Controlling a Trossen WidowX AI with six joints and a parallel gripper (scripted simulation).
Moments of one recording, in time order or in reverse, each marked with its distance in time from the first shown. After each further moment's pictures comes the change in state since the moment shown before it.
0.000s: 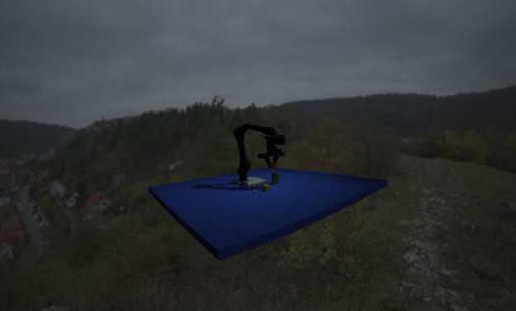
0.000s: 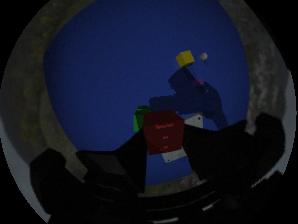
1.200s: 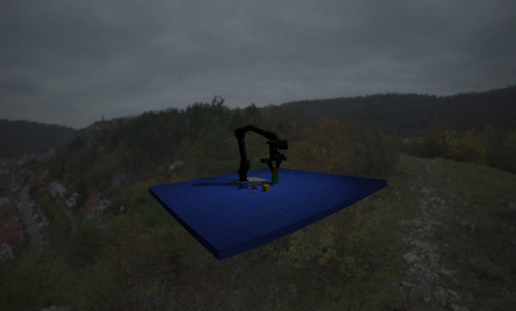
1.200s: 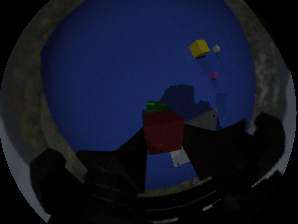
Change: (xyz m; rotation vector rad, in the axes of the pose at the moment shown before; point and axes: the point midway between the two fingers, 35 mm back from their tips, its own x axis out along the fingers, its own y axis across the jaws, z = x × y) arm 0.038 0.030 -0.018 0.009 -0.008 0.007
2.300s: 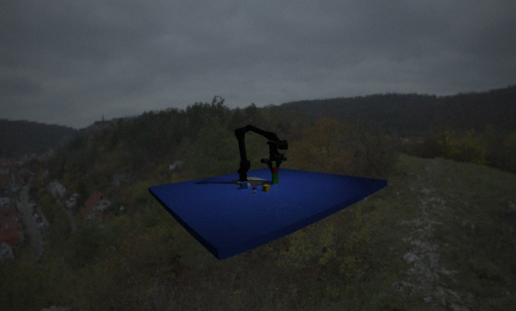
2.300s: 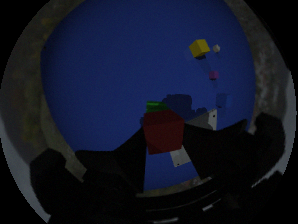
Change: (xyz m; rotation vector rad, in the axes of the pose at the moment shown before) arm 0.001 0.000 0.000 0.000 0.001 -0.001
